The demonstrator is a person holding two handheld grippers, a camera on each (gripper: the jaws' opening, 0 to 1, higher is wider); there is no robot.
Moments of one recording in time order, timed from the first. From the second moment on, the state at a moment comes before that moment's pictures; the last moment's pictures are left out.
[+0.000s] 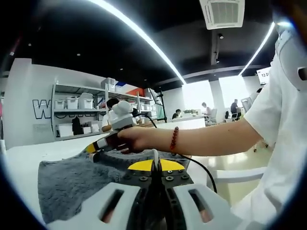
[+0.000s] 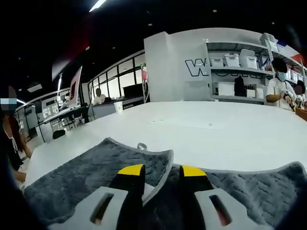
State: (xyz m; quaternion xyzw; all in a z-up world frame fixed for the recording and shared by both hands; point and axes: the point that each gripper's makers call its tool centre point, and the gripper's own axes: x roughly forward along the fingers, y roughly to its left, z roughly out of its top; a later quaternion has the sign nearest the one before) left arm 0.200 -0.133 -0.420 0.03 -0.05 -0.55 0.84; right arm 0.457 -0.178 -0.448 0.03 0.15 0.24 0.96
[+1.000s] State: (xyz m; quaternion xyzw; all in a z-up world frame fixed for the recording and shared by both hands) left arm 0.198 -0.132 -0.414 0.01 -0.06 -0.55 0.83; right arm 0.478 -0.179 -0.441 0.06 0.14 0.22 0.96
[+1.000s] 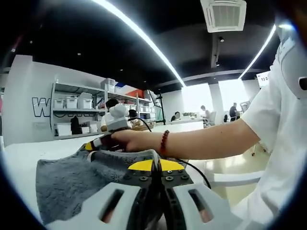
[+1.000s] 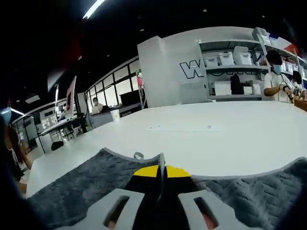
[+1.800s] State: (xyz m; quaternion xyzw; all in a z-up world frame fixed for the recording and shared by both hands) left arm 0.190 -0.133 -0.401 -0.02 -0.06 -0.55 0.83; right arm 0.494 -0.176 -0.419 0.08 0.11 0.22 0.97
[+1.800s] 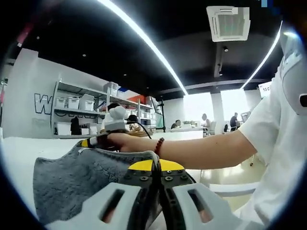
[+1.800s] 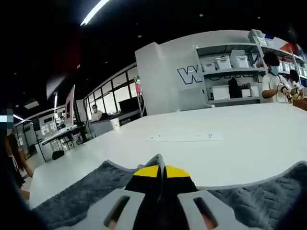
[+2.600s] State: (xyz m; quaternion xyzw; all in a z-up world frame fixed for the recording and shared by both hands) left arm 0.188 -0.119 -0.390 -0.04 -0.08 -0.56 0.83; right arm 0.512 -0.171 -0.399 0.08 0.11 0.23 0.96
